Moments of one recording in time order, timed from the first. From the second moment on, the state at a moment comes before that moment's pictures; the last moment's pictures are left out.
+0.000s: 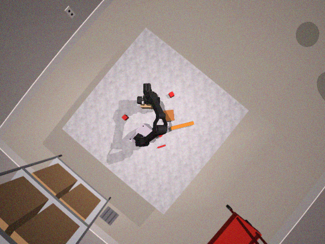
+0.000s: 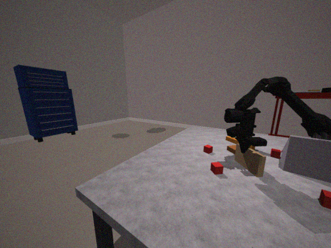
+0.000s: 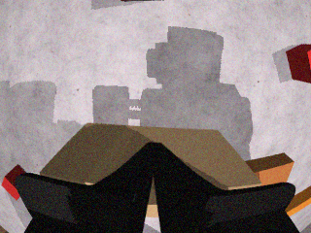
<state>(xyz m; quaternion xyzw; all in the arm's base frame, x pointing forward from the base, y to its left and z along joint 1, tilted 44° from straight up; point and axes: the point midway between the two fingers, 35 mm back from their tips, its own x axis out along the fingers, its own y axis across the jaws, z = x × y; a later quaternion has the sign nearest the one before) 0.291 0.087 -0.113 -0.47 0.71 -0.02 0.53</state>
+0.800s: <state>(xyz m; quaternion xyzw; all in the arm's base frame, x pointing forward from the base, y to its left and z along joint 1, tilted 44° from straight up) 0.278 0.078 -0.104 -0.47 0.71 -0.02 0.53</state>
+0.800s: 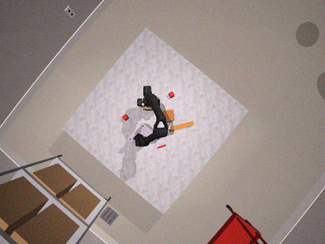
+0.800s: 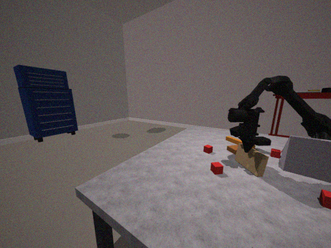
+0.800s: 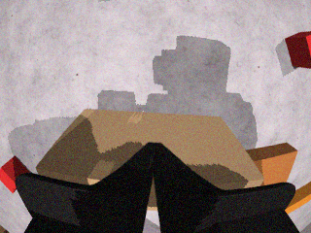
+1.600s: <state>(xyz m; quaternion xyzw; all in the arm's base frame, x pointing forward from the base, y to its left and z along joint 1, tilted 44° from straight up) 0.261 0.068 -0.096 -0.47 0.71 -0.01 0.52</state>
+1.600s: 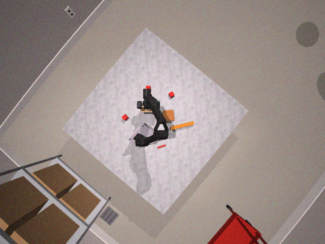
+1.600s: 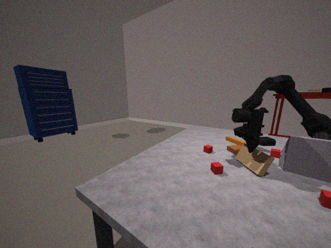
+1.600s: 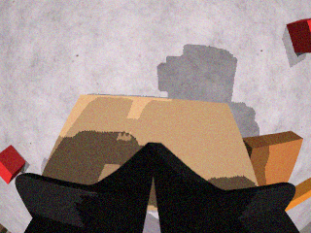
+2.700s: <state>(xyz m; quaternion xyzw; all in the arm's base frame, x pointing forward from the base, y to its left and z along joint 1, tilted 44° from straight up) 0.283 0.081 -0.110 -0.47 0.71 -0.02 0.52</state>
